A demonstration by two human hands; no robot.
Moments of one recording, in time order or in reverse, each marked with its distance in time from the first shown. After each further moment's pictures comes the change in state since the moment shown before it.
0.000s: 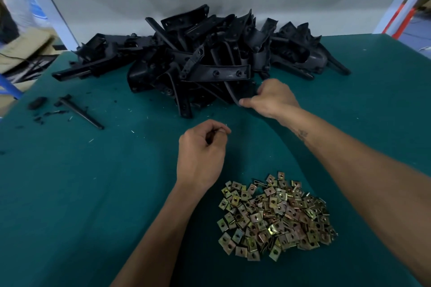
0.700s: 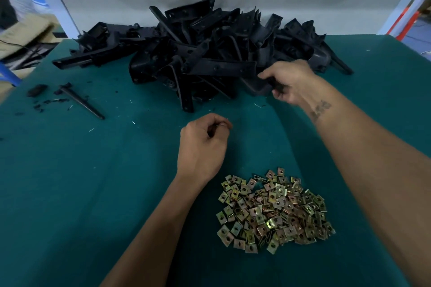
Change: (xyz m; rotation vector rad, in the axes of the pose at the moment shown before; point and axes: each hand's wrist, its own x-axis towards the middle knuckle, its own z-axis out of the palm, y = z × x) left_hand 0.000 -0.001 -0.001 0.023 -0.011 0.022; right_hand 0.006 -0.021 -0.037 0.712 0.045 0.268
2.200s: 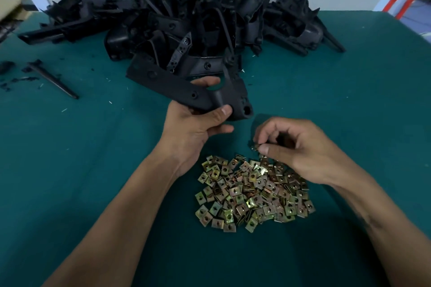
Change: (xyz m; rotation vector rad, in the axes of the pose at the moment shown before) left_hand -0.005 0.010 0.007 -0.813 -0.253 -0.197; right_hand -0.114 0.115 -0.091 -0.474 -0.595 -0.592
